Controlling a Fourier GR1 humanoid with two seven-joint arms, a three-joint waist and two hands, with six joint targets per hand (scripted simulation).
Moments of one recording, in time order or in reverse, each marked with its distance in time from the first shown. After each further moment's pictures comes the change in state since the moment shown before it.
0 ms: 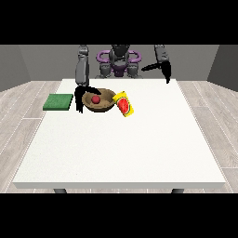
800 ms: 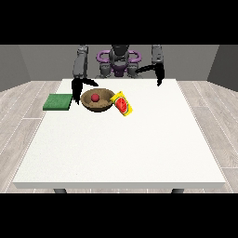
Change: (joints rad) left arm -0.033 -0.062 -0.066 0.124 -0.022 0.086 -0.023; right arm 0.132 0.019 0.021 -0.313 0.027 0.011 0.151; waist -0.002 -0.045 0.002
